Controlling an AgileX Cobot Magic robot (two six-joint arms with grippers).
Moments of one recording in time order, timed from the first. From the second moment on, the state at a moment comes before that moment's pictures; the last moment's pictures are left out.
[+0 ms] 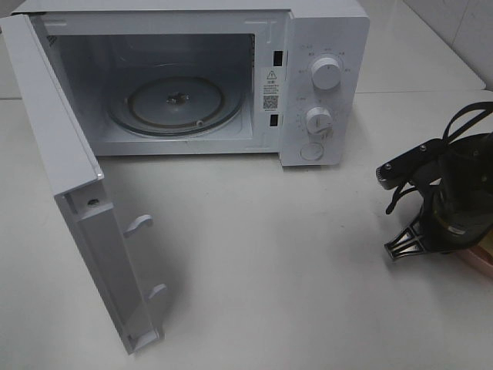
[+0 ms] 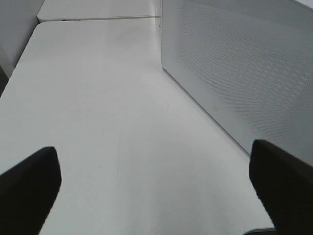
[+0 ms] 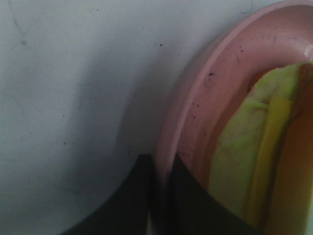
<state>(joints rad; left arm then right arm) 0.05 0.00 -0.50 -0.10 1.04 0.10 0.38 1.82 -0.64 -1.28 0.46 1.24</state>
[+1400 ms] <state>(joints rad) 0.05 0.00 -0.50 -0.10 1.04 0.10 0.38 1.54 -0.64 -1.02 0.39 1.13</state>
